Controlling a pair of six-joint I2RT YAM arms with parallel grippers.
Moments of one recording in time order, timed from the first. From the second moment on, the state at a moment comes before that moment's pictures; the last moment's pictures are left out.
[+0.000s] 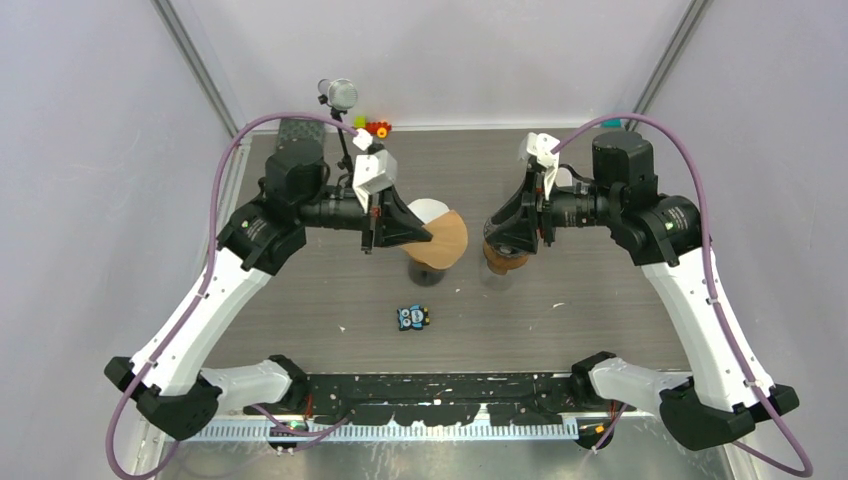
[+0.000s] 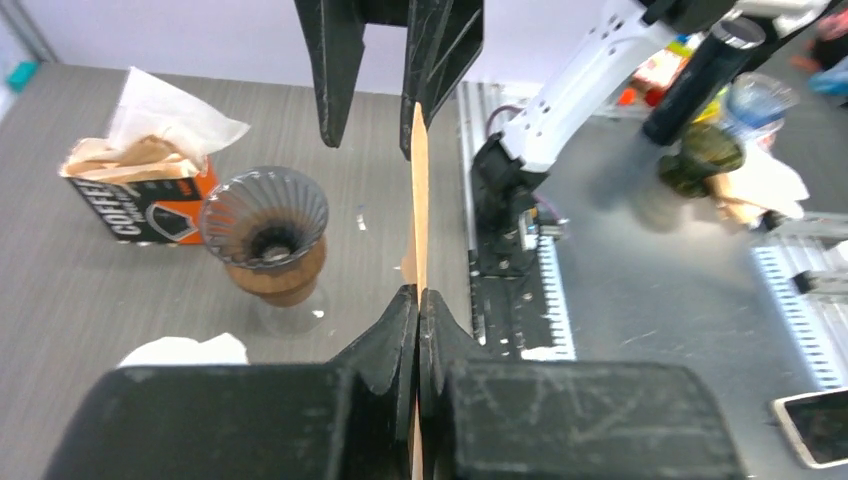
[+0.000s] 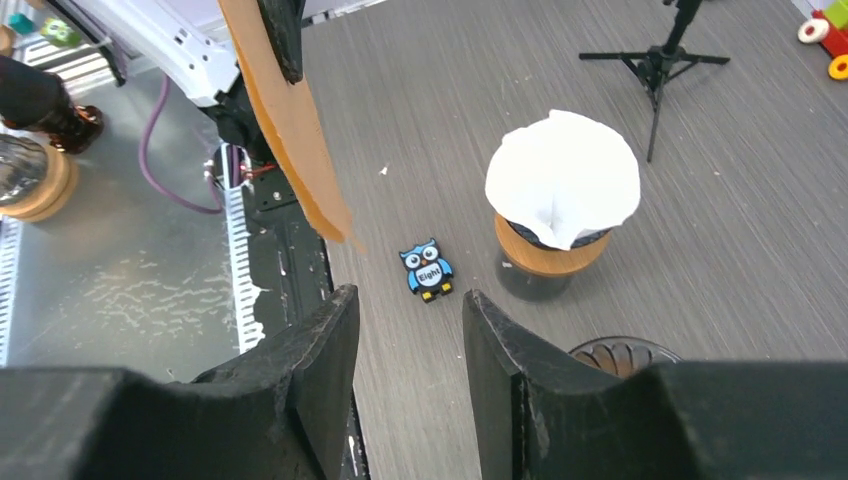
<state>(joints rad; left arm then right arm) -0.64 1.17 1.48 -0.57 0.91 0.14 0.40 1.12 1.55 -0.93 -0.88 -0.27</state>
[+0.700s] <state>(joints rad) -0.53 1.20 1.27 0.09 1.11 -0.51 0.40 1.10 1.36 -0.76 -1.05 -0.18</state>
